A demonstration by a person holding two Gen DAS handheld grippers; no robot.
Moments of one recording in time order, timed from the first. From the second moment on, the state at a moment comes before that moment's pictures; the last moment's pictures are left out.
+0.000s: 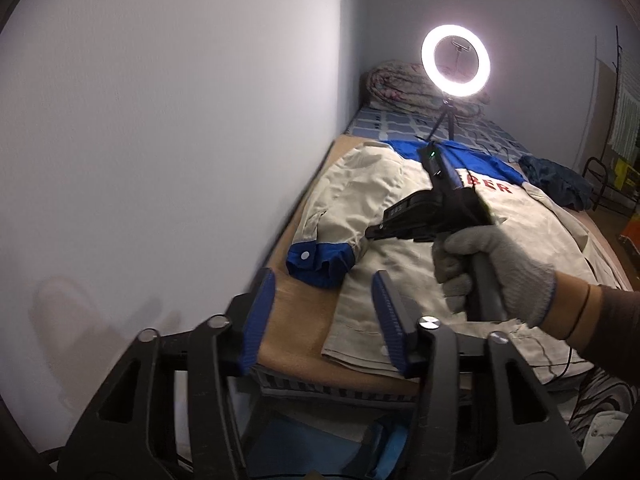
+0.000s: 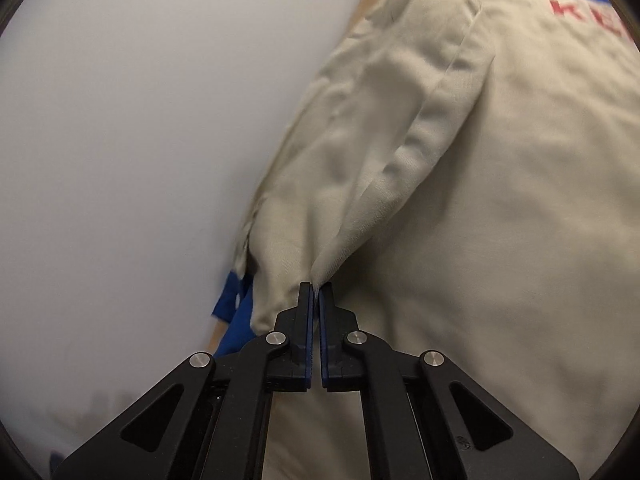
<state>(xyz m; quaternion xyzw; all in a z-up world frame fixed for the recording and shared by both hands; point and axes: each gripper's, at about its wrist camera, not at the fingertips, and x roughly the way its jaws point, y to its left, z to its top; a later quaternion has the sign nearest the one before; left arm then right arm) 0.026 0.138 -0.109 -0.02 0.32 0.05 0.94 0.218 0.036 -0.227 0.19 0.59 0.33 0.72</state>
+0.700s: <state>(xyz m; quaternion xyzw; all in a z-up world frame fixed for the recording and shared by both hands) 0.046 0.138 -0.111 -0.03 0.33 0.03 0.94 0.205 0.037 -0.235 0.19 0.60 0.33 0.71</state>
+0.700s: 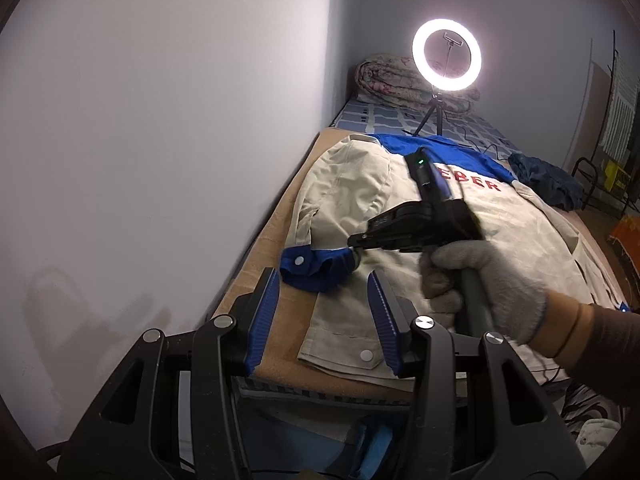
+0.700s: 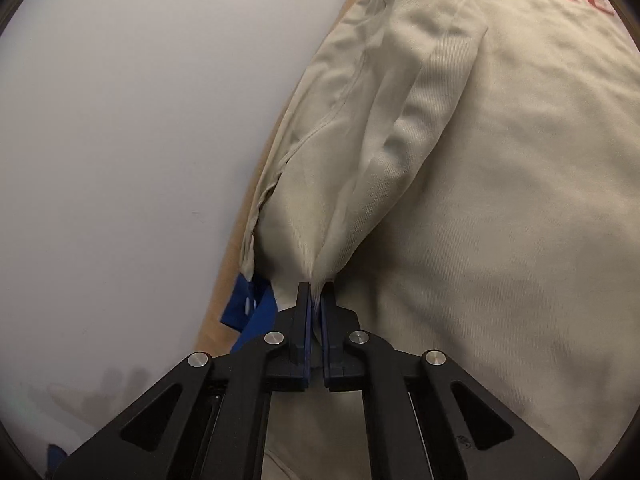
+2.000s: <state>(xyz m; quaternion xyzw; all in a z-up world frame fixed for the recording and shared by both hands) 0.227 0.178 -0.193 -0.15 0.41 0.00 0.90 0.200 -0.024 -0.208 0.09 0.54 0.33 0.77</state>
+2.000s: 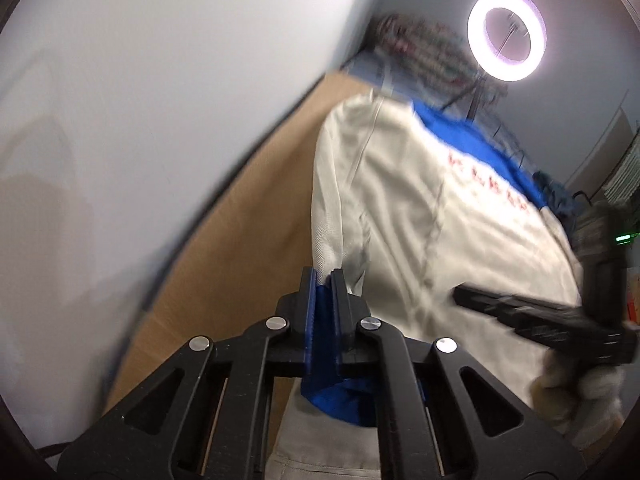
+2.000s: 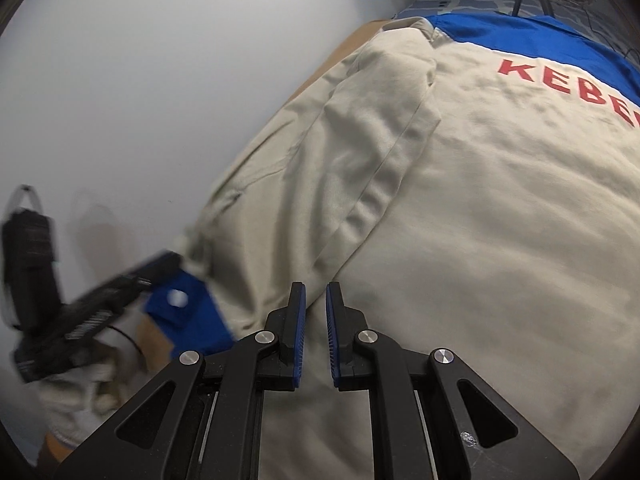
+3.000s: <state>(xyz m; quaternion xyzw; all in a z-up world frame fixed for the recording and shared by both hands) 0.188 0.130 -0.146 -0.09 0.35 -0.09 0.93 0.328 0.005 -0.145 0.22 0.51 0.31 0.78</state>
